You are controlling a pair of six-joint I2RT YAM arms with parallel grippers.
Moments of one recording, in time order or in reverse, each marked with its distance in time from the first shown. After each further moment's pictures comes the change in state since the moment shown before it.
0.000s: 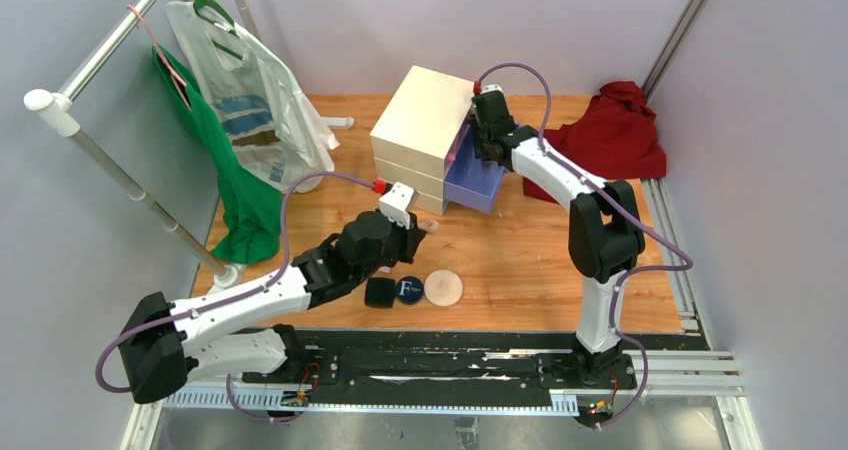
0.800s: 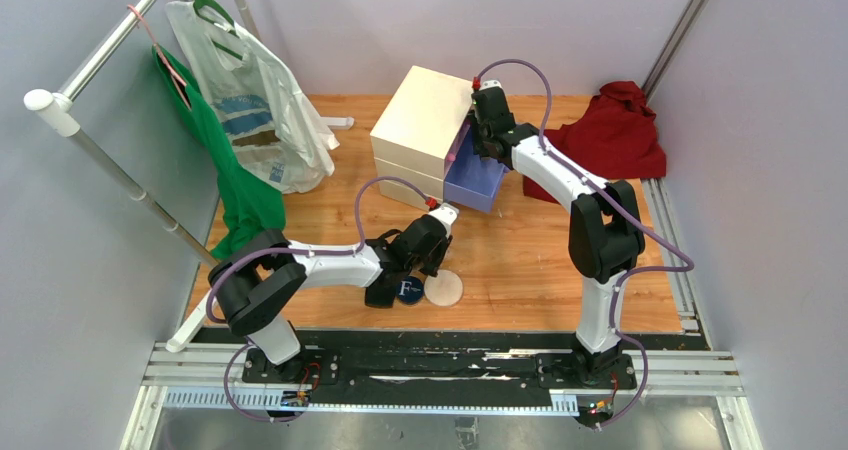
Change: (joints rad) left arm 0.000 0.547 0.108 0.054 0.058 0.006; right arm 0.005 0.000 0.020 0.002 -0.011 0.000
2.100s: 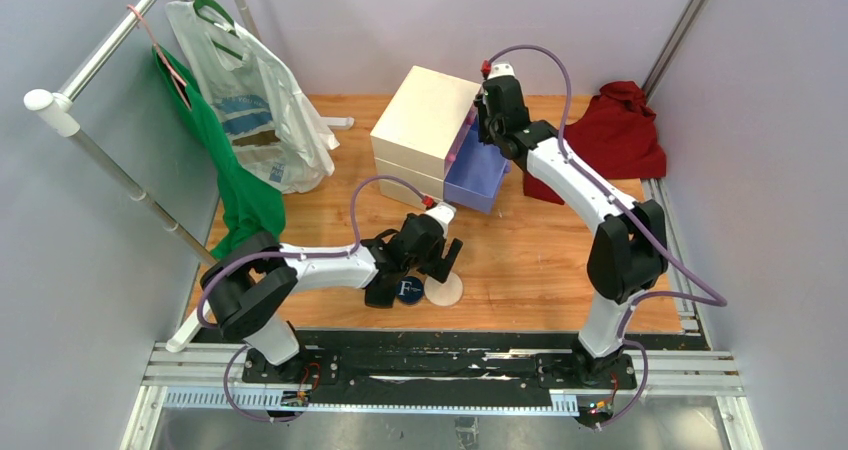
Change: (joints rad) left arm 0.000 -0.055 -0.013 -0.027 -0.018 0.003; right arm 0.018 -0.183 -0.043 0.005 0.025 -0.006
